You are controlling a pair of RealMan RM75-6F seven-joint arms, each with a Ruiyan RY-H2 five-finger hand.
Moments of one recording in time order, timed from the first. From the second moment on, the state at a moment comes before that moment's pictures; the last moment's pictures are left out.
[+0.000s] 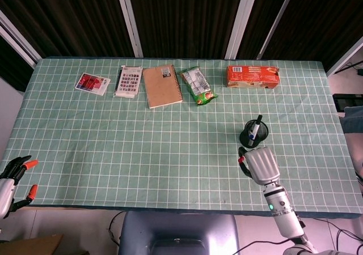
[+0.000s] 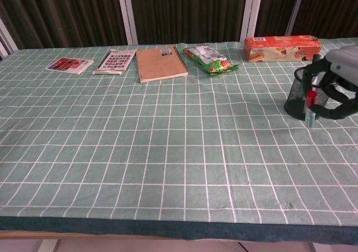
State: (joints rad) left arm -0.08 -1.01 0.00 -1.61 1.53 1.45 -0.20; right arm 0.39 -1.45 0.10 -1.68 -1.32 1.29 -0.63
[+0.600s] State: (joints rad) left arm -0.08 -1.01 0.00 -1.61 1.53 1.45 -0.21; right arm 0.47 -1.61 0.13 -1.35 -1.28 1.15 -0.48
